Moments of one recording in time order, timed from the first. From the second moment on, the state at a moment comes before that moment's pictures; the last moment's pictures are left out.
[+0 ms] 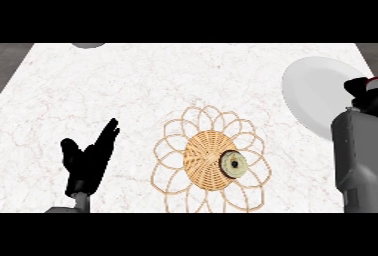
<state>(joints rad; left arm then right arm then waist) 0.00 0.15 -0.13 -1.48 0.15 0.08 0.22 -0.73 -0.19 -0.72 -0.84 1.89 -0.99 1.07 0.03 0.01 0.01</state>
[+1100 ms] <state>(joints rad) 0.01 0.14 -0.11 -1.47 0.14 0.08 0.20 -0.72 -0.26 -0.80 -0.68 0.97 -1.20 0.37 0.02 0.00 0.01</state>
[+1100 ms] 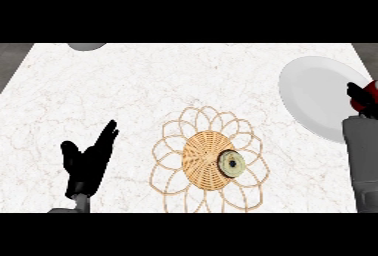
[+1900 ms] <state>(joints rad) 0.03 0.13 -0.09 -1.47 0.12 0.07 0.20 -0.24 -0.02 -0.41 -1.28 0.47 -1.08 0.16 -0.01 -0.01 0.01</state>
